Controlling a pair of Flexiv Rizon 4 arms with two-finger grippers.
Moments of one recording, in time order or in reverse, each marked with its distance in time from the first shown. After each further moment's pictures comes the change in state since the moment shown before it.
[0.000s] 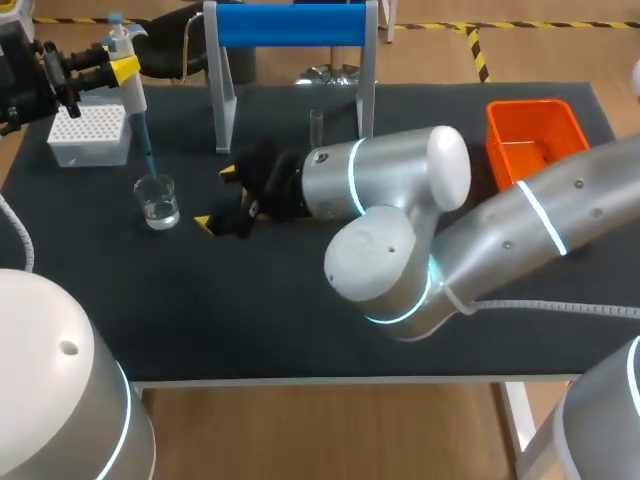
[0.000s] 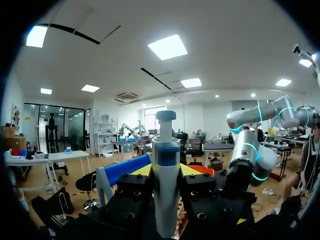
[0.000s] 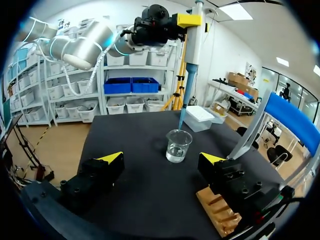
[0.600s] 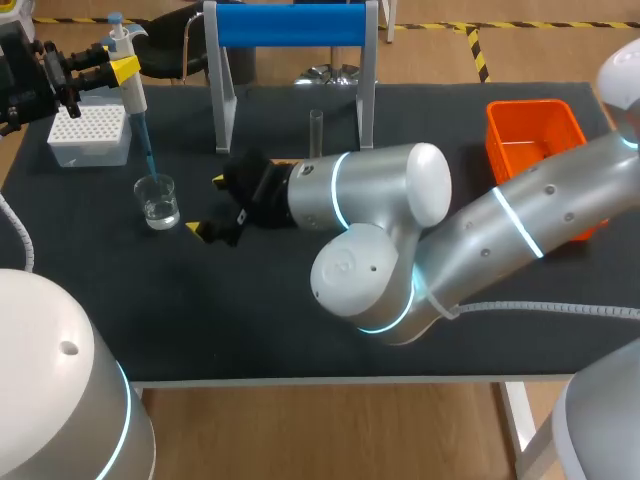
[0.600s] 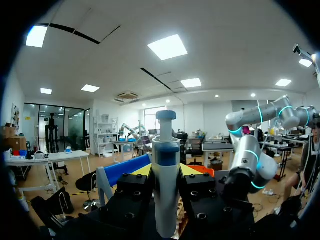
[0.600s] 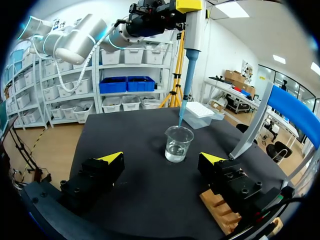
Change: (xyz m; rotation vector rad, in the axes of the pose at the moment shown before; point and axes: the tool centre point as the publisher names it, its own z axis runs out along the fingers) left arm 0.000 0.000 0.000 0.000 0.000 0.000; right arm 0.001 -0.009 0.023 0.000 -0.034 0.012
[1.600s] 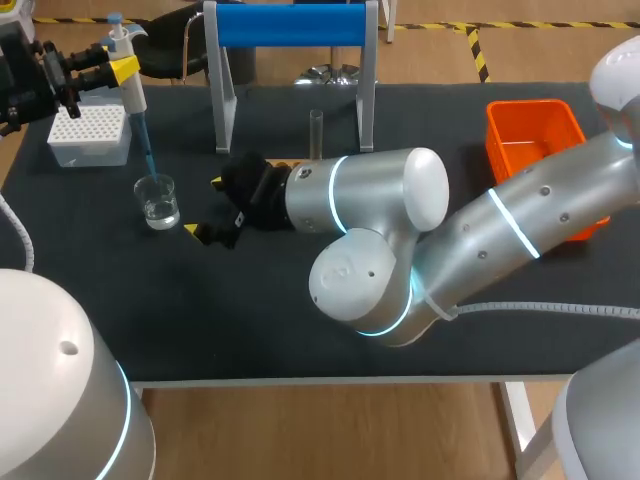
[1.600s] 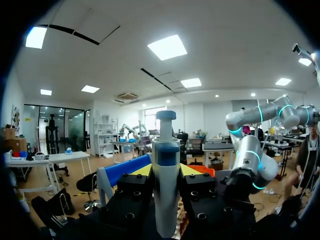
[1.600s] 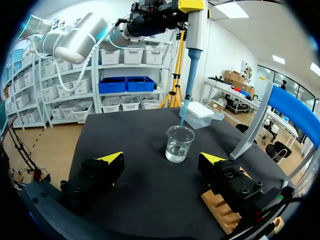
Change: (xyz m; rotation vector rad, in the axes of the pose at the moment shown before) left arm -0.001 0.001 -0.001 0.004 -0.004 0.009; right arm 0.002 -0.001 0.002 -0.003 -0.006 0.000
